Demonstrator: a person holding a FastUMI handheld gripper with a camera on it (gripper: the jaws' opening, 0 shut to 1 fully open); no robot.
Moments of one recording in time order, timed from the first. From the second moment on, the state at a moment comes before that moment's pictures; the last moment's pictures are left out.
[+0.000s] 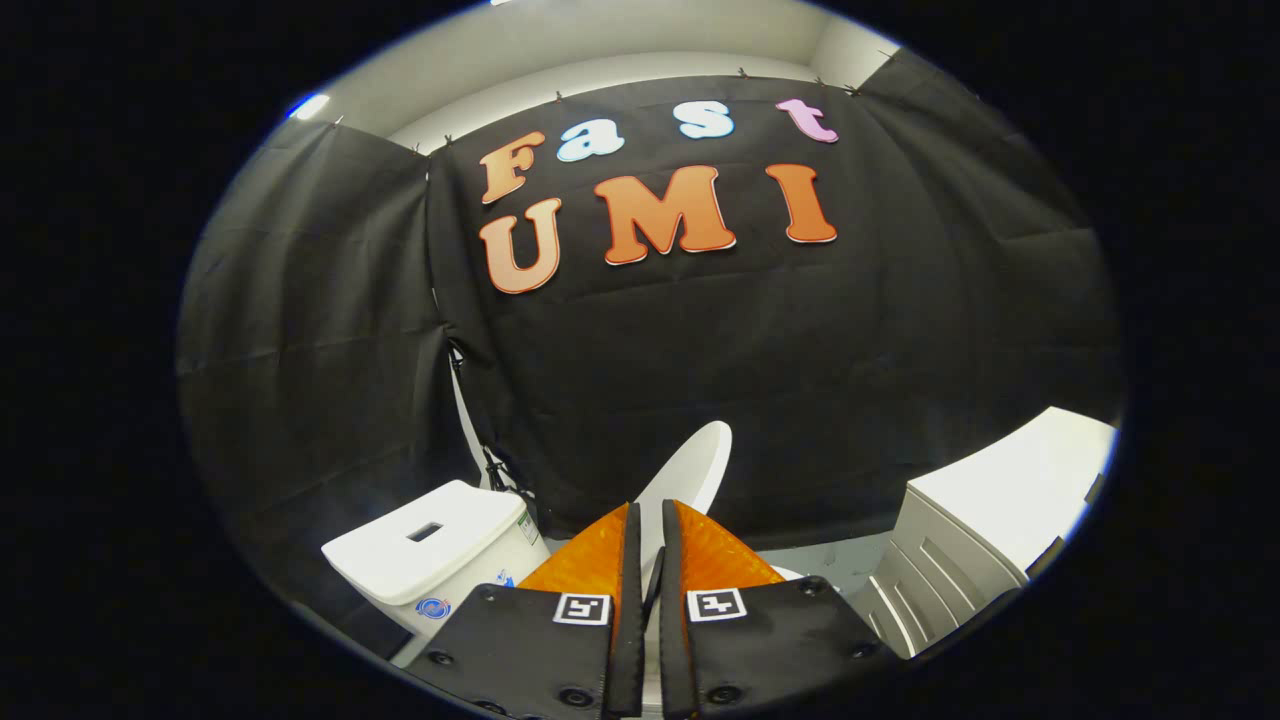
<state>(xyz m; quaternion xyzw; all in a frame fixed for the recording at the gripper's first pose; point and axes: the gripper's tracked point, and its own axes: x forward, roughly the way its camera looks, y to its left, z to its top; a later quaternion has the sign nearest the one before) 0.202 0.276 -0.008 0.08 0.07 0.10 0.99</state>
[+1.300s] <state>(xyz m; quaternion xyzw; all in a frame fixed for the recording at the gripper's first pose) 0.198 0.519 0.082 0.04 0.03 0.21 0.98</state>
